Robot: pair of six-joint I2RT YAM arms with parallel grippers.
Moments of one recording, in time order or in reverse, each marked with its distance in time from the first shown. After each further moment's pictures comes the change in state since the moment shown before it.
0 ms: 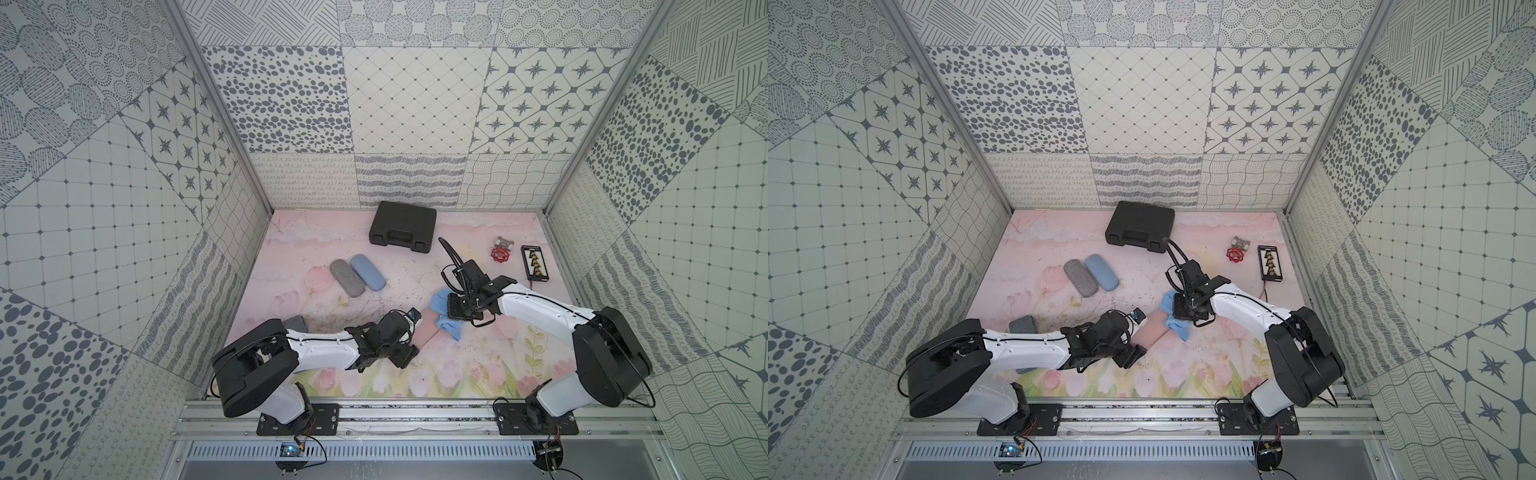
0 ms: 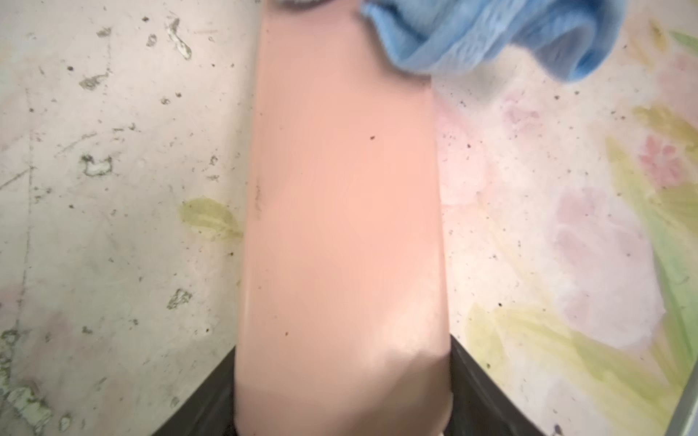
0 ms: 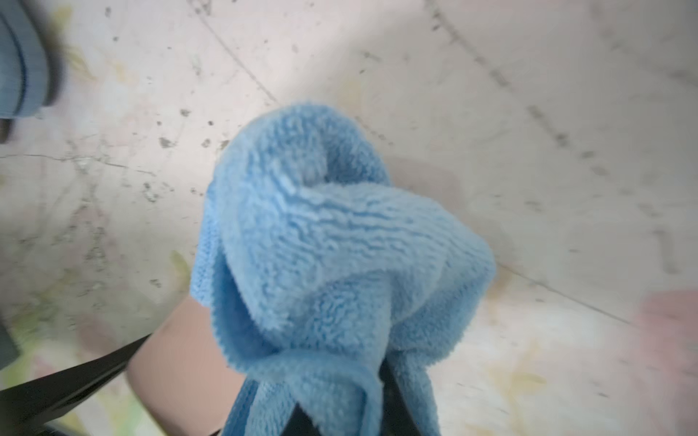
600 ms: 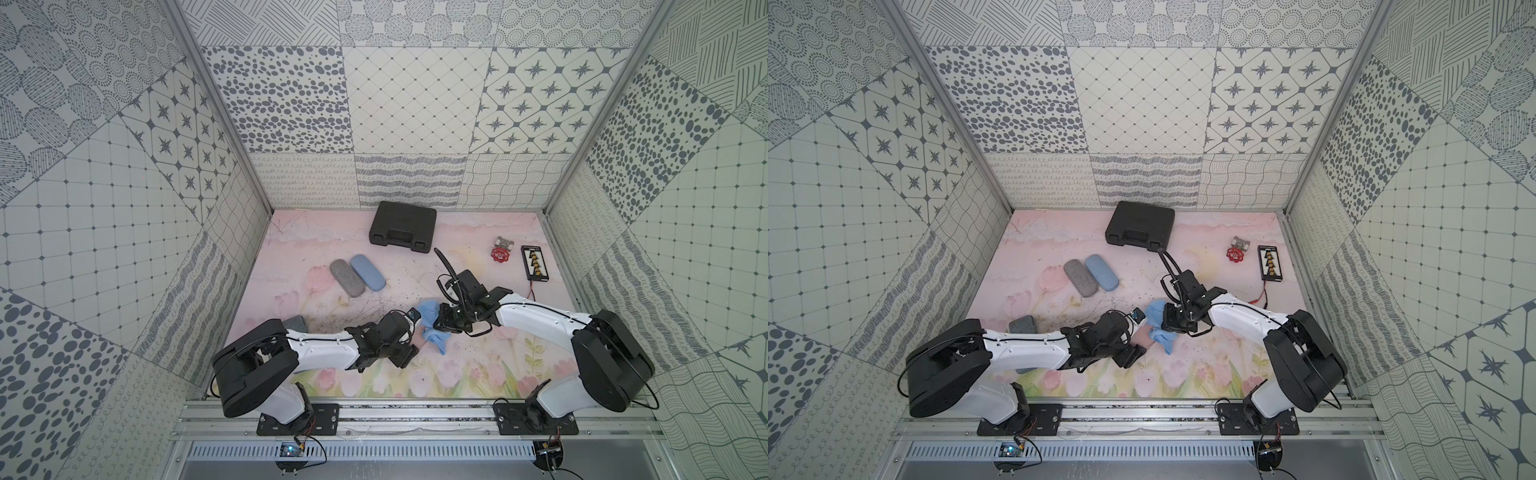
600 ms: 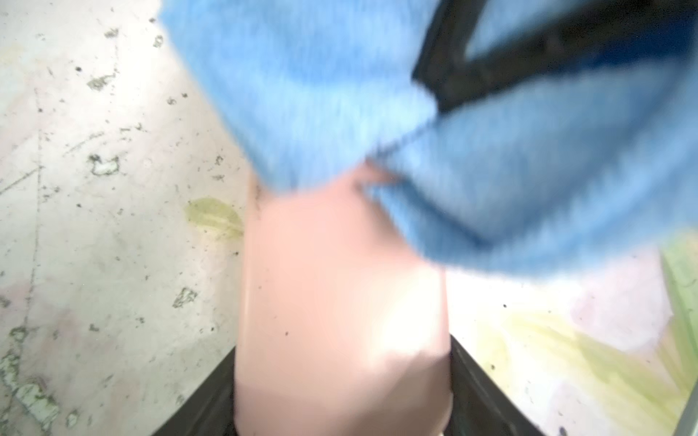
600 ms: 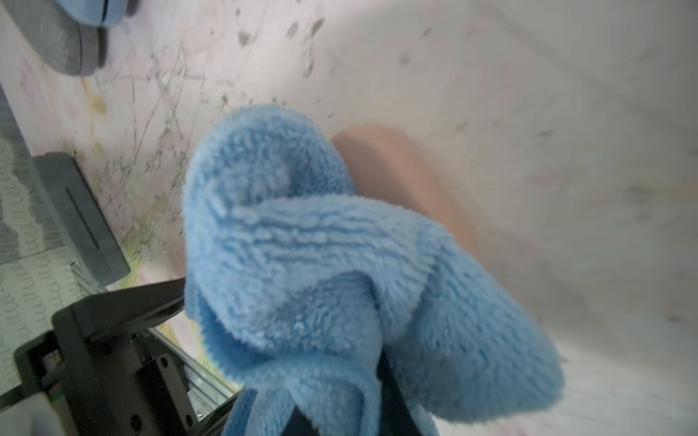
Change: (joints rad) left arm -0.001 0.000 0.000 -0.003 -0.007 0.000; right arm -0.009 -0.010 -0.114 0.157 -0.240 0.097
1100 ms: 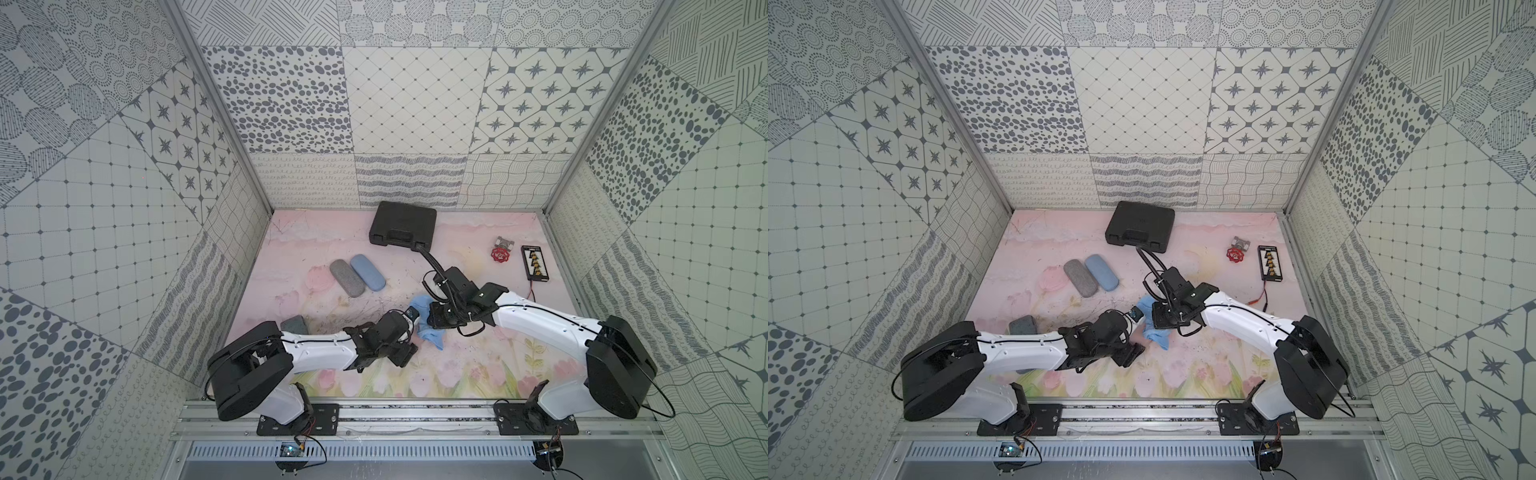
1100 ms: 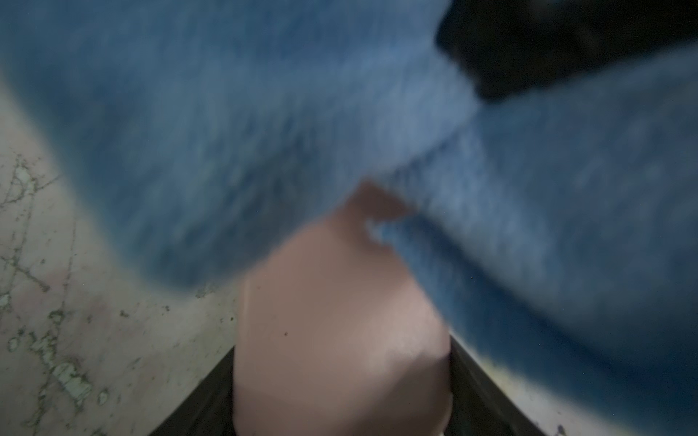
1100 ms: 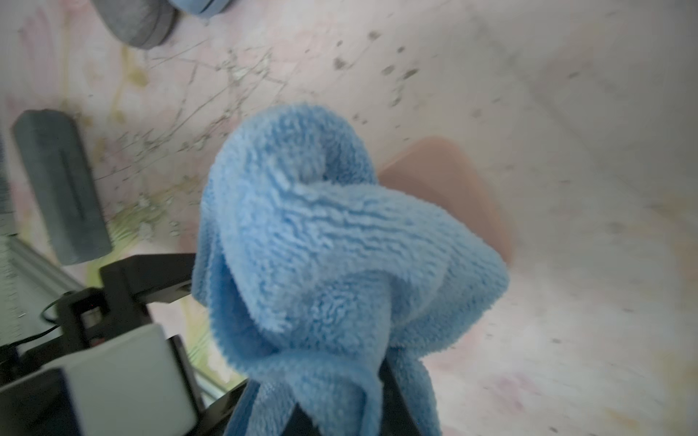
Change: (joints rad) left arm 0.000 -0.035 -0.006 -0.013 -0.029 -0.010; right arm 0.196 -0.020 0.091 -0.034 0.061 -0.002
